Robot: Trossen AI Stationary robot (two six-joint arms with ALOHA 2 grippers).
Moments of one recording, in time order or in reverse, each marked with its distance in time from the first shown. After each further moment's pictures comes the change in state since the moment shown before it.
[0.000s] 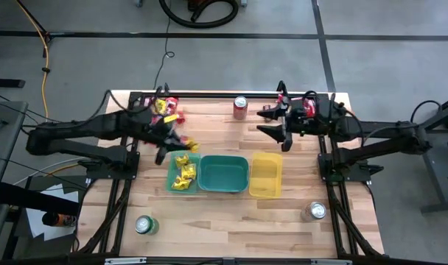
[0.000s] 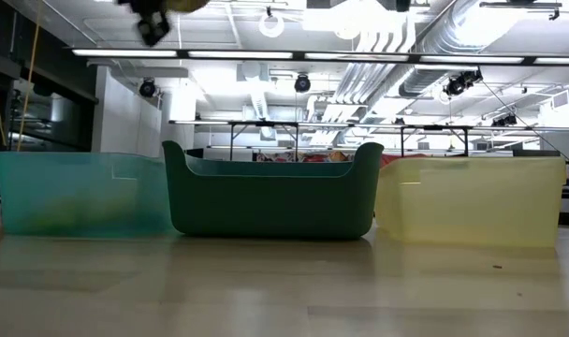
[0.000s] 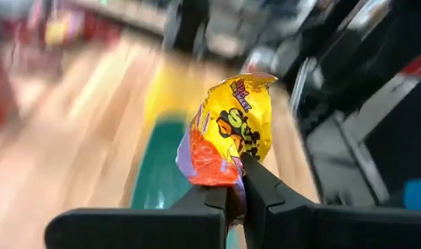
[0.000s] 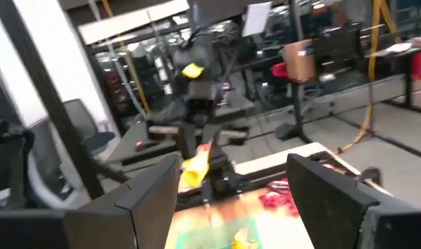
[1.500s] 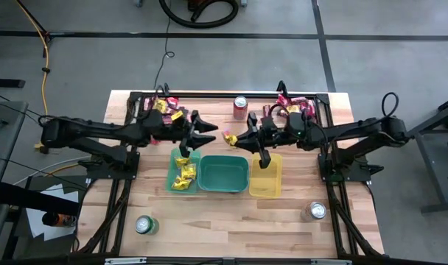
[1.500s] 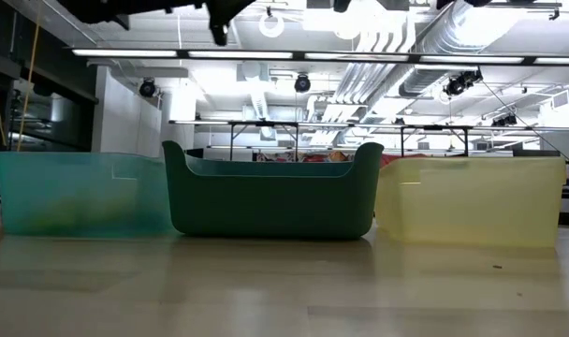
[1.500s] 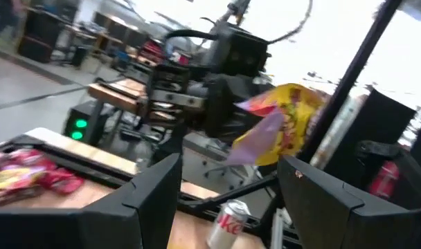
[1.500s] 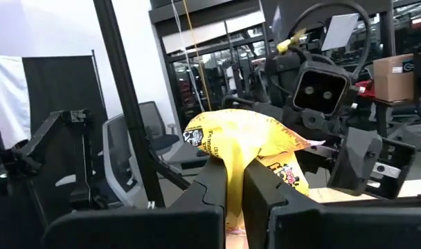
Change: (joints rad) left arm -0.006 0.341 -0.159 1.128 -0.061 -0.173; right arm 0.069 0.366 -0.001 0.506 -0.214 -0.015
